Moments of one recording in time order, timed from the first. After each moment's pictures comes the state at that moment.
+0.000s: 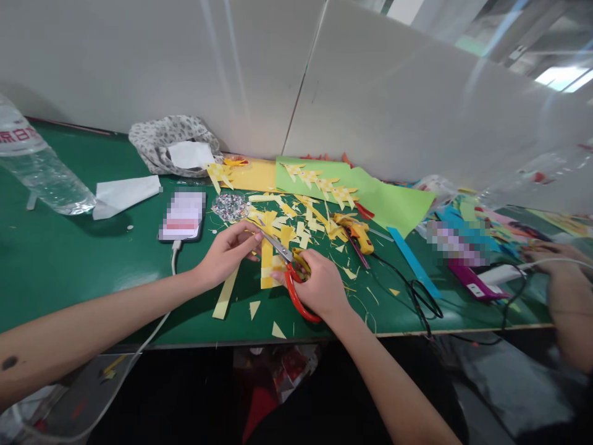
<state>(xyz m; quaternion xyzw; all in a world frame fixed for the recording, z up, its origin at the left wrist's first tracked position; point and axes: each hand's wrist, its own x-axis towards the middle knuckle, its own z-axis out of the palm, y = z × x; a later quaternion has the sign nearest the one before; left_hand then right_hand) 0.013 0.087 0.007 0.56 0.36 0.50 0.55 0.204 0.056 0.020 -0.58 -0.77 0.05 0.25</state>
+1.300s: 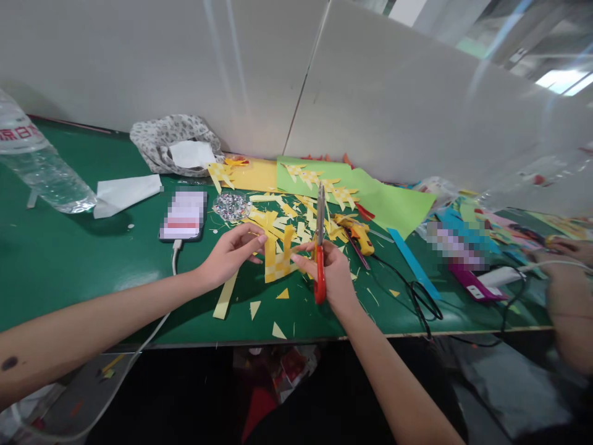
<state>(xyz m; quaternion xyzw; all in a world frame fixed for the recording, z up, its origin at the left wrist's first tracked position) 0.014 0.087 0.008 0.55 0.38 0.48 0.57 0.213 0.072 0.016 -0.57 -0.57 0.37 0.47</state>
